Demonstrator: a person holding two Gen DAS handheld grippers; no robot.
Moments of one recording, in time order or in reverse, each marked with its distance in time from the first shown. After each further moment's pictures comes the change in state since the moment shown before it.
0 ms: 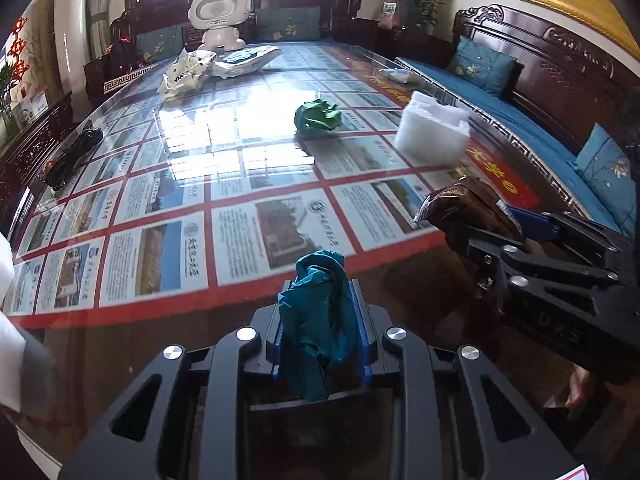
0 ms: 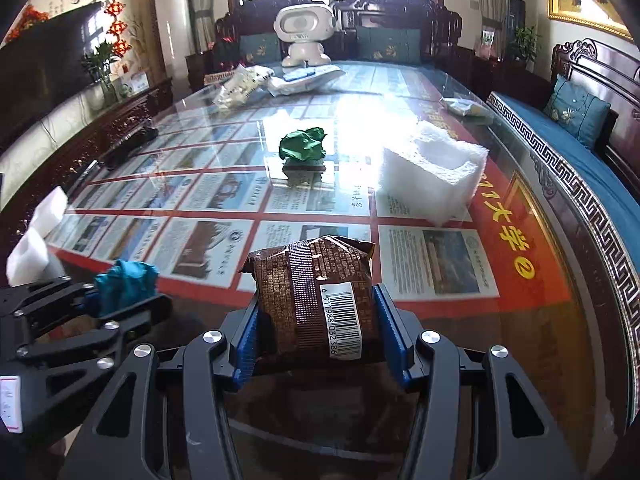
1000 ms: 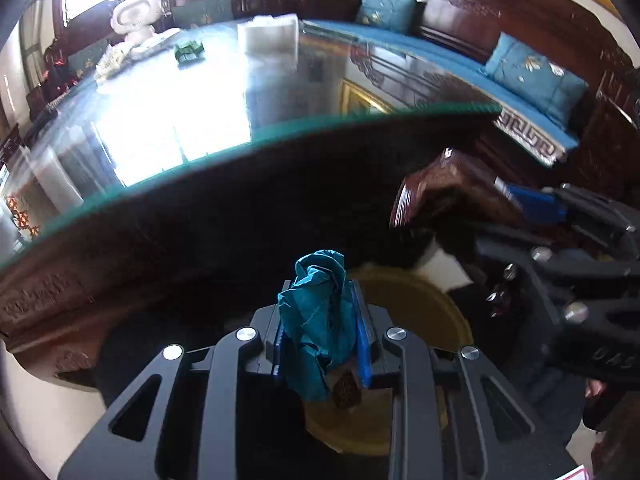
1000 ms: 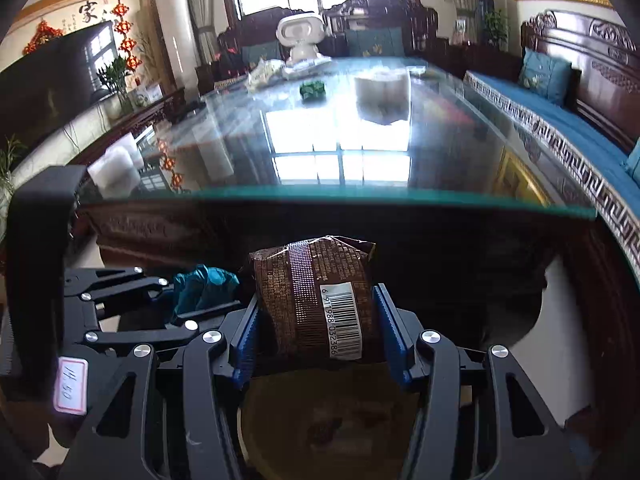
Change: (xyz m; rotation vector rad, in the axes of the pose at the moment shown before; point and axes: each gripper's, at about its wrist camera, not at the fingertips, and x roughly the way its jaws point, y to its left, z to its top) left arm -0.081 -0.103 -0.199 0.219 0.095 -0.162; right arm -0.144 0.016 -0.215 0.094 0.034 0.026
